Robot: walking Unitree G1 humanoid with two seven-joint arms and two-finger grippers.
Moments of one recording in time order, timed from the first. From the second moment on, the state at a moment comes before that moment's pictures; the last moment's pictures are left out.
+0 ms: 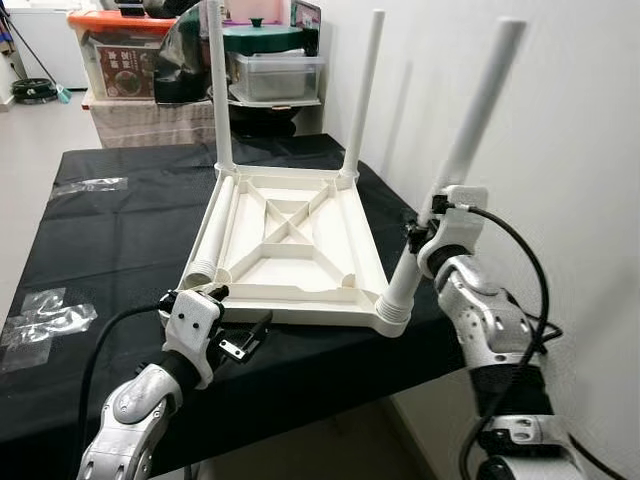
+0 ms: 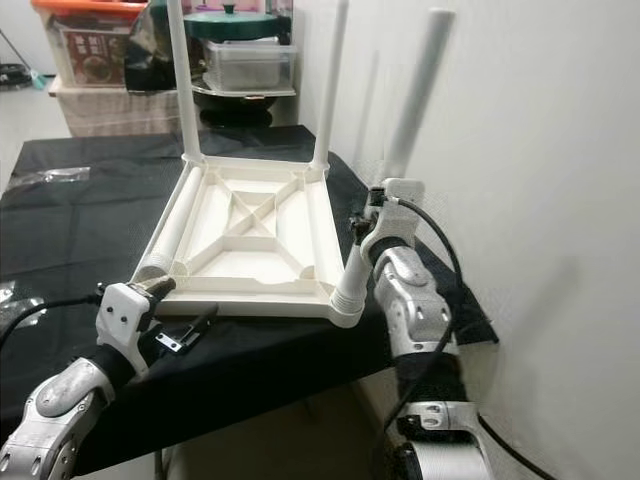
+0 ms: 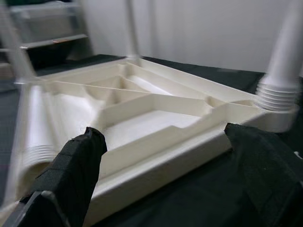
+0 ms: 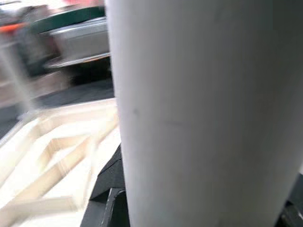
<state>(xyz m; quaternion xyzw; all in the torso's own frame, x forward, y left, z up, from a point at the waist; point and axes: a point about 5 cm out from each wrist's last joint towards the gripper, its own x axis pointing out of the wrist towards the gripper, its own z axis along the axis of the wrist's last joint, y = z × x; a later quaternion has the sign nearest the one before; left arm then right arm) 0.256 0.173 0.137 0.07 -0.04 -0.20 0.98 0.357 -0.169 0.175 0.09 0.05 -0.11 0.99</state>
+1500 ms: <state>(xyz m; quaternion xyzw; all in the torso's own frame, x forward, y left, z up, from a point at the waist) 0.256 0.172 0.135 0.07 -0.04 -0.19 0.98 0.355 -0.132 0.179 0.05 0.03 -0.18 0.98</state>
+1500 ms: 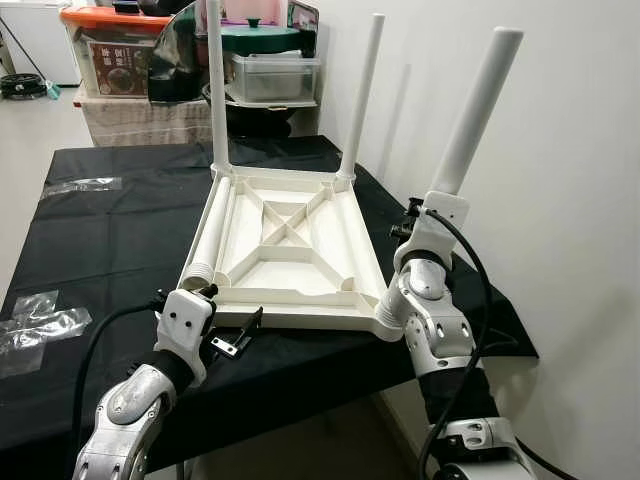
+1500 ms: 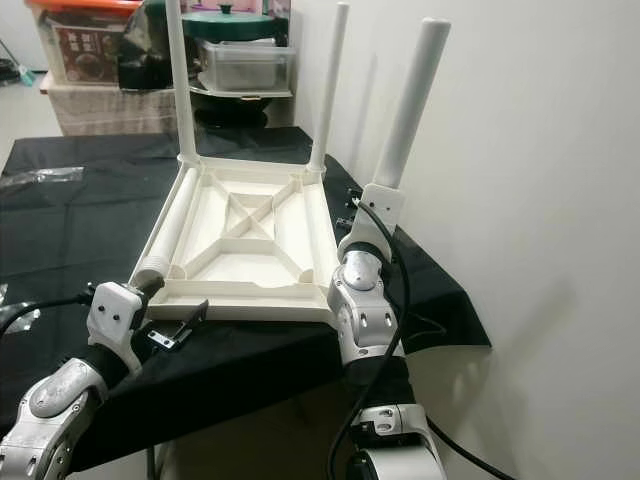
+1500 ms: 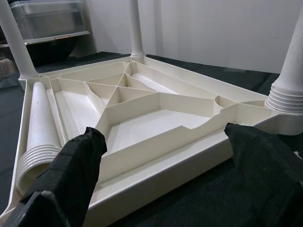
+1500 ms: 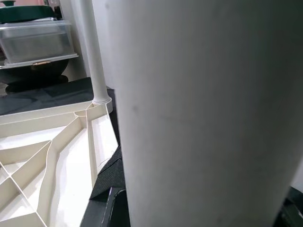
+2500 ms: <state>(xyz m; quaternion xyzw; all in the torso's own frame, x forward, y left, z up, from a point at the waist) 0.258 0.171 0.135 0.07 -0.04 -0.20 0.98 0.356 -0.127 0.185 0.05 0.03 -0.15 0.99</state>
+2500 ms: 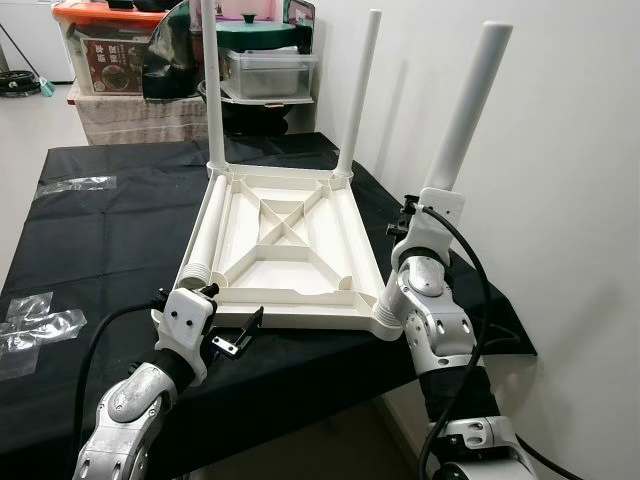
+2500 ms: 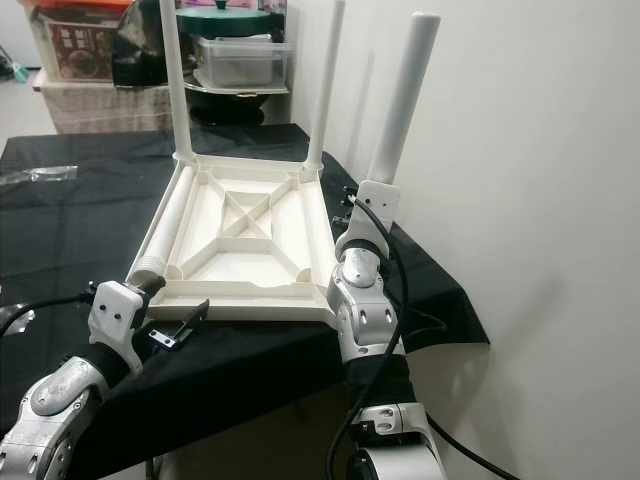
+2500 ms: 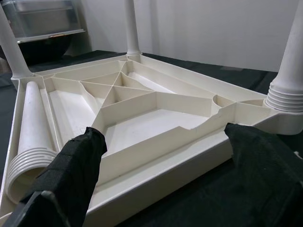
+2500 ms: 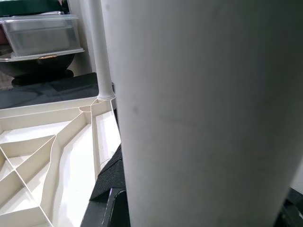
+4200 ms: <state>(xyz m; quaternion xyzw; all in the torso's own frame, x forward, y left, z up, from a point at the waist) 0.260 0.170 0.131 0.08 -0.03 -0.20 0.98 0.351 -0.132 0.194 0.06 0.02 -0.15 0.99</state>
